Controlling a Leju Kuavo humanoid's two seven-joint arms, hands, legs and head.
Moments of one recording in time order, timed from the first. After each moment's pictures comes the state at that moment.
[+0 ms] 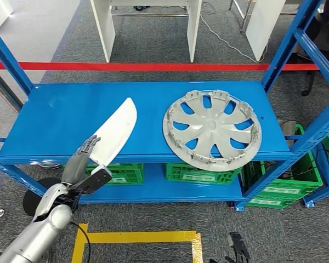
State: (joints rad) left arm -0.29 0.19 -0.49 -1.19 -0.66 0.23 -0.06; right arm -0.14 0.03 0.06 -0.25 -0.13 -0.08 -0.07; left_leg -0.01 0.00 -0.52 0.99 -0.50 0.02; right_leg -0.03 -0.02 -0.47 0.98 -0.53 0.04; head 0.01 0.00
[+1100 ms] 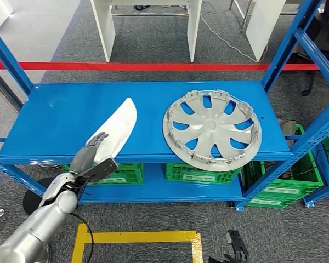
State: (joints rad) left arm -0.44 0.13 -0.51 -0.96 -0.61 0.16 -0.11; right arm -0.15 0.04 0.06 -0.25 -0.10 -0.07 -0.05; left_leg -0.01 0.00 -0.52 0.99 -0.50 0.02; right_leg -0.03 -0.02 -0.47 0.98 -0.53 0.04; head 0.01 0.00
